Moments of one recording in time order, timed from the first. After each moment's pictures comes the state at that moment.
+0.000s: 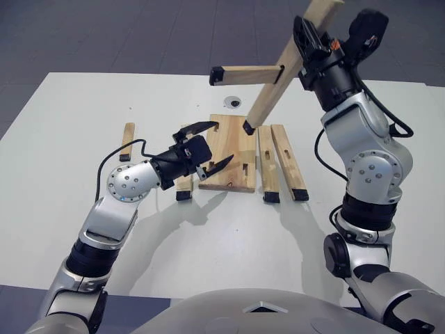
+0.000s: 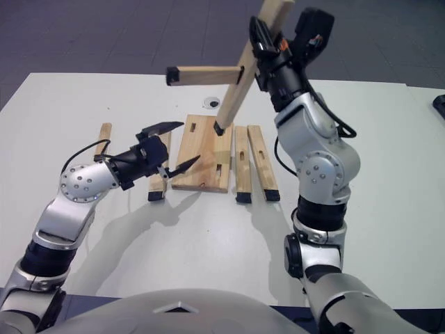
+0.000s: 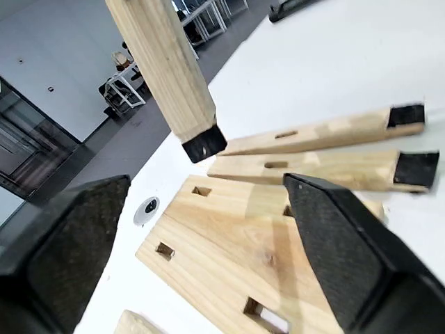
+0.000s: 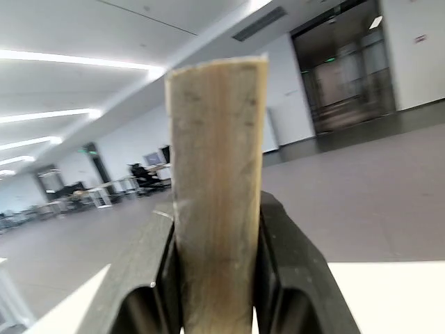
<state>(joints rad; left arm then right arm) -0.17 0.57 -0.24 -0.39 0.00 0.16 -0.65 -0.52 -0.19 -0.12 -0.38 0.77 0.64 -0.20</state>
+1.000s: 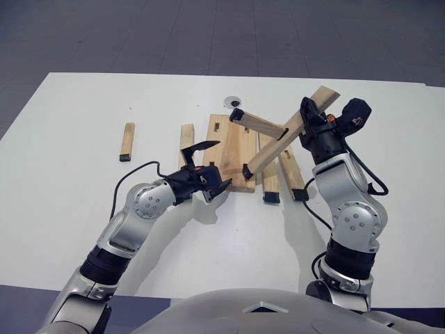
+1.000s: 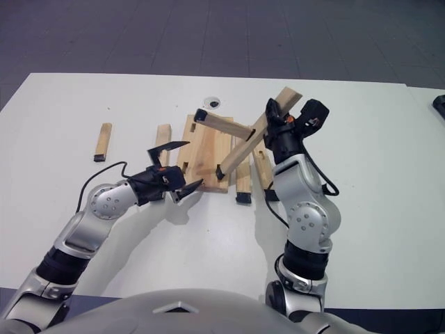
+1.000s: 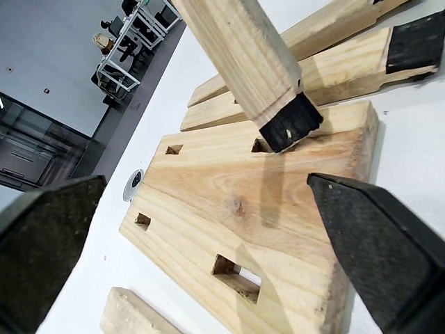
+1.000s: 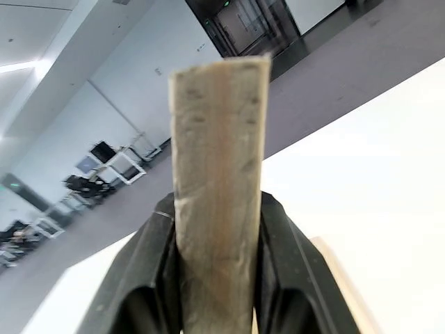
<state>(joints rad) -0.12 0.51 -0.36 -0.25 0.29 -0.03 -0.57 -0.22 0.00 -0.20 -0.48 0.78 0.64 -0.33</state>
